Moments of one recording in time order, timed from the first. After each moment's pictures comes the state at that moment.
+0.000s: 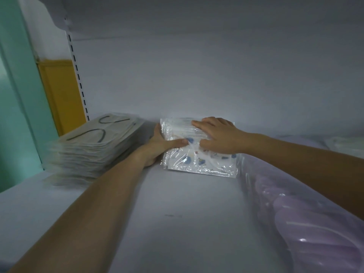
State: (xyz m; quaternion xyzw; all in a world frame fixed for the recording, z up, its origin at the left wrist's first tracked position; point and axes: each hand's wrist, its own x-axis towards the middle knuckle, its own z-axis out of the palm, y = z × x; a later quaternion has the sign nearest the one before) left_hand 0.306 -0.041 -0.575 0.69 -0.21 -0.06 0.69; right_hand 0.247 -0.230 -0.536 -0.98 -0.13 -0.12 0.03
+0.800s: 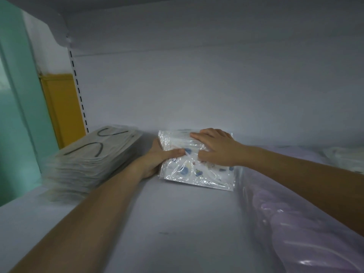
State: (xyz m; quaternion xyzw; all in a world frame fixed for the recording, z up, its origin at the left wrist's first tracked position) left_hand 0.309 -0.043 -0.575 0.67 -0.25 -0.10 0.69; right_hand 0.253 -0.236 -0.538 -0.98 -0.16 -0.14 0.06
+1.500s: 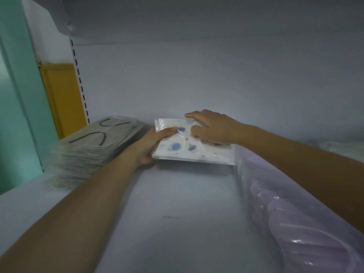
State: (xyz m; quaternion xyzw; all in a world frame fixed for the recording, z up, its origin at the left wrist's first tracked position) left_hand 0.307 -0.029 -0.562 0.61 -0.26 -0.17 0.73; right_hand 0.253 -0.218 -0.505 -0.97 -0.16 -0.15 0.08
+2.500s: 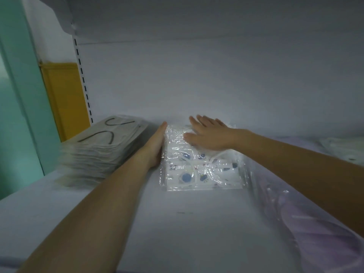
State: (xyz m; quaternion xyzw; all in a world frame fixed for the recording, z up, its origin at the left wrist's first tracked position) left_hand 0.315 -0.032 -0.572 0.62 -0.15 -0.16 0.75; right_hand 0.252 -0.198 -0.529 -0.99 -0.10 -0.08 0.00
